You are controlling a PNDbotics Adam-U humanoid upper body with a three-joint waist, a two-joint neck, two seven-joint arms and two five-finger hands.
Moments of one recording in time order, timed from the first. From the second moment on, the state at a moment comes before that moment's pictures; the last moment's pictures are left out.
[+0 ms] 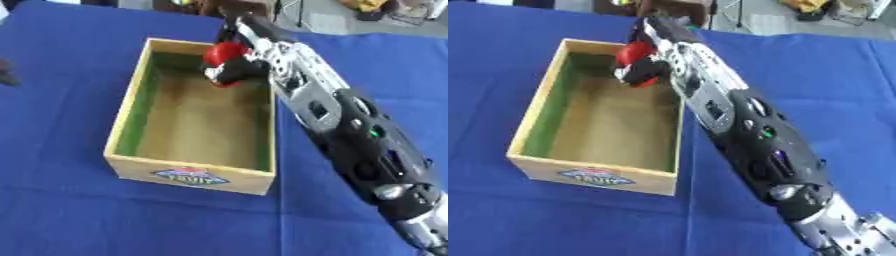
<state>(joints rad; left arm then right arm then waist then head) -0.44 0.27 0.03 -1.98 -0.01 -0.18 0.12 -1.12 -0.26 0.36 -1.23 0.75 0.38 0.28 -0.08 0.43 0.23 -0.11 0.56</state>
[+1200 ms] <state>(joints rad) -0.45 0.27 0.02 -1.98 -0.01 -0.19 0.12 -1.11 -0.26 0.38 -1.28 0.86 0.28 0.41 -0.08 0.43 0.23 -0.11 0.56</state>
